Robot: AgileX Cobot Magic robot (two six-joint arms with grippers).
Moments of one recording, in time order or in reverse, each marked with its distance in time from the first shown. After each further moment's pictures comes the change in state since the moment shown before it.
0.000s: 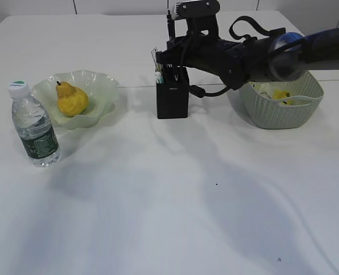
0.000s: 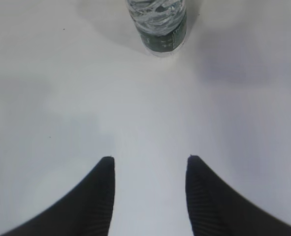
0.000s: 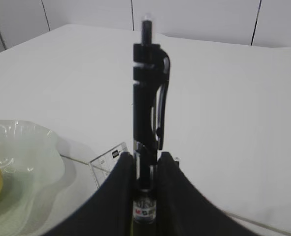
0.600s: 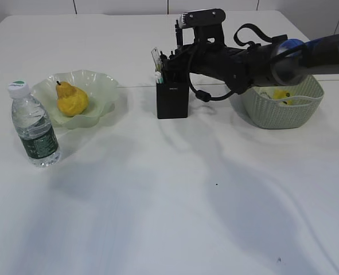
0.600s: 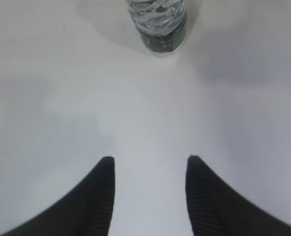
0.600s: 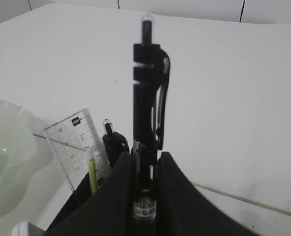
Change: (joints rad) left arm 0.000 0.000 0.000 0.000 0.000 0.000; right arm -0.028 0.036 -0.005 0.000 0.019 0.000
